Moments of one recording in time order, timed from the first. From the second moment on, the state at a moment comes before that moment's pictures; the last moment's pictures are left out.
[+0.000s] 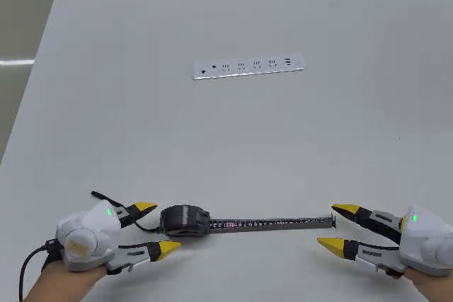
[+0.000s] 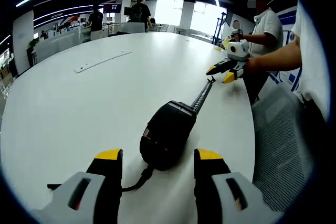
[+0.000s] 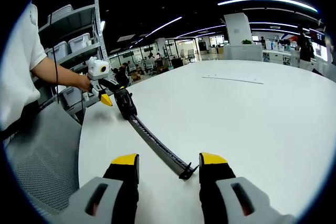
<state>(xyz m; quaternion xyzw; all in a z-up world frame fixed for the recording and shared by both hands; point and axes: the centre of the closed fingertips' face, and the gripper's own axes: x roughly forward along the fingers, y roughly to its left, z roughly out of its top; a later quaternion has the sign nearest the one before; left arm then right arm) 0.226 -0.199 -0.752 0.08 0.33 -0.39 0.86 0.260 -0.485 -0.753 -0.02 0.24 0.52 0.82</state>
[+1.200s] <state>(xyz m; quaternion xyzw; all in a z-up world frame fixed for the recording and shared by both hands) 0.202 -0.182 -0.737 0.04 0.31 -0.29 0.90 0.239 -0.485 -0.738 0.00 0.22 0.45 0.86</state>
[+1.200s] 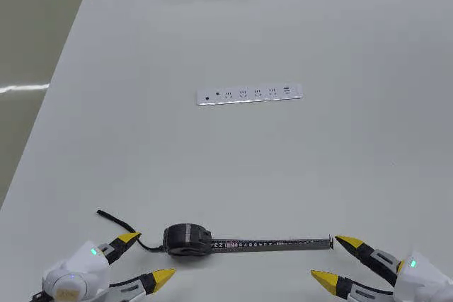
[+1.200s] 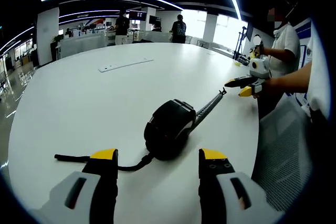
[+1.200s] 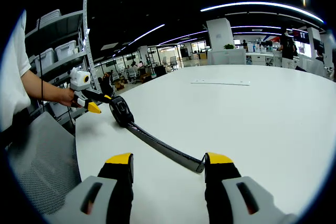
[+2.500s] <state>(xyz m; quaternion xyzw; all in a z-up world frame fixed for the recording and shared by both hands) 0.166 -0.169 -0.727 -0.01 0.27 -0.23 0.94 0.212 -0.488 -0.724 0.00 0.20 0.42 0.89</state>
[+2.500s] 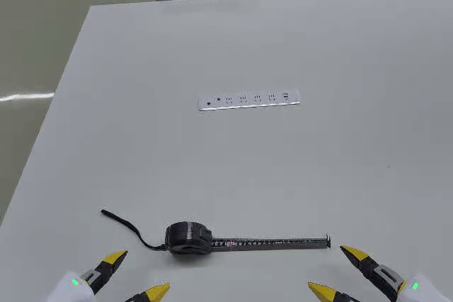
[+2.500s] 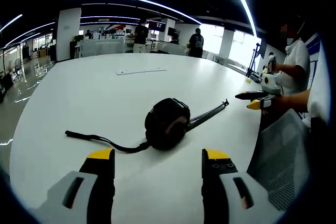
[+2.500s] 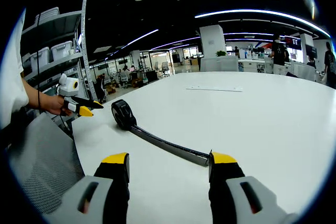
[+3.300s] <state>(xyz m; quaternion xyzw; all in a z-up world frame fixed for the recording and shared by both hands) 0.143 -0.180 -0.723 0.01 0.27 -0.24 0.93 0.183 -0.494 -0.718 -0.01 0.20 0.41 0.89</state>
